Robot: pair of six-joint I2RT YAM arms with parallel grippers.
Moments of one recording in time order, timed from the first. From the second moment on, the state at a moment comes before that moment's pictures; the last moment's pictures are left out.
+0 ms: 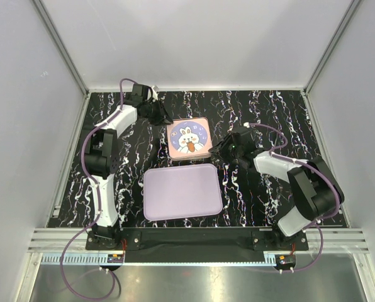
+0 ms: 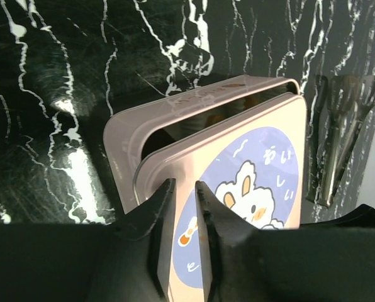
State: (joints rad) left arm -0.19 2.11 1.66 -0.42 0.49 -0.51; right arm 0.46 1.60 0.79 0.13 -0.11 1.14
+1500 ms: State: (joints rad) left arm -0.16 1.97 1.43 -0.39 0.53 -0.47; right arm 0.30 2.04 1.52 -0.29 -0.46 0.45
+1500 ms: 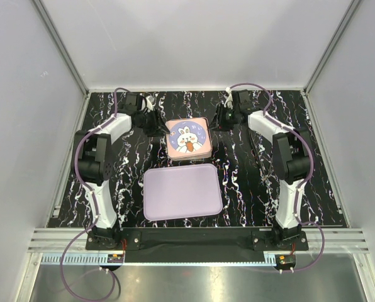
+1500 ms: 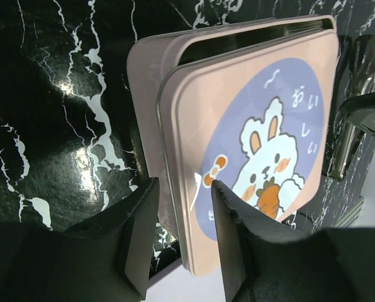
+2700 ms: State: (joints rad) left arm -0.16 2.04 1.49 -0.39 0.55 -0.47; right arm 0.35 2.11 1.59 -0.32 -0.41 0.45
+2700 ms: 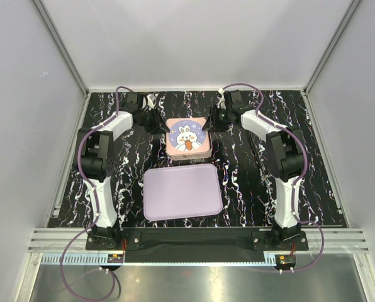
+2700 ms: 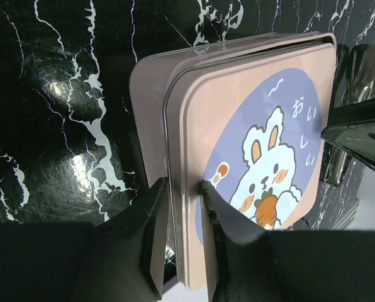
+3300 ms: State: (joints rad) left arm -0.16 2.05 1.50 -0.39 0.56 -0.49; right arm 0.34 2.11 1.57 -0.29 -0.43 0.51
